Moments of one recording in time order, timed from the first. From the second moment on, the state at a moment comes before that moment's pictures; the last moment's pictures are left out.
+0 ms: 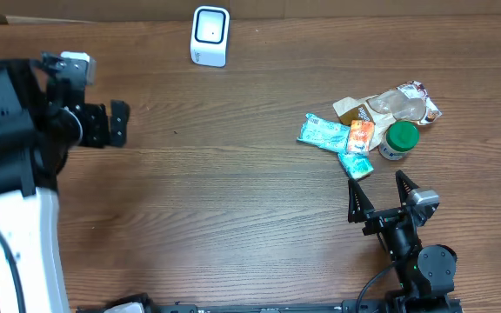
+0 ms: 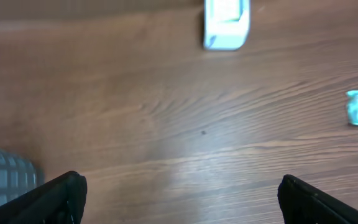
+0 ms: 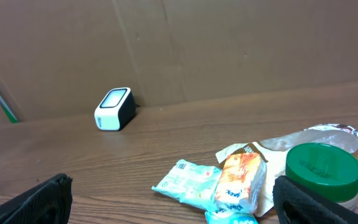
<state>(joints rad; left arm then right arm) 0.21 1.28 1.50 -1.02 0.25 0.24 0.11 0.01 0.02 -0.03 -0.12 0.23</state>
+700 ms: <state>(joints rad) 0.16 0.34 0.58 -0.41 0.15 0.25 0.11 0.01 0.02 -0.03 -0.12 0.23</state>
